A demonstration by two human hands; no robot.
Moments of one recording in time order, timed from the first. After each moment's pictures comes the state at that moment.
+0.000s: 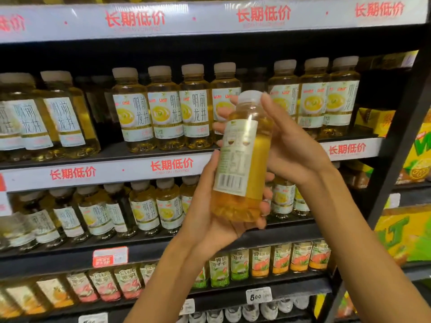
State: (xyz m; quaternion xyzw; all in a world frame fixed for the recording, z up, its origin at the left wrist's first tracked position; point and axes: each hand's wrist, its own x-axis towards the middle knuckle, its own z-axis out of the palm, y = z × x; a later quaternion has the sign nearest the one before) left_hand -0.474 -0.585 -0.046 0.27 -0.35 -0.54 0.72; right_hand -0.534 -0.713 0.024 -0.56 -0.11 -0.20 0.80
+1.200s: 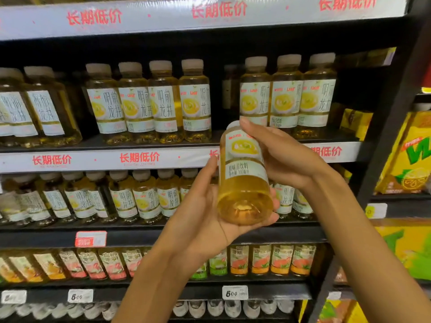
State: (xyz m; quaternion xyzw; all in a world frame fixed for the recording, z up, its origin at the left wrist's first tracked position) left_hand -0.540 -0.627 -0.039 0.28 -0.25 -0.53 0.76; right_hand -0.566 -0.791 0.008 -0.64 -0.06 -0.06 0.77
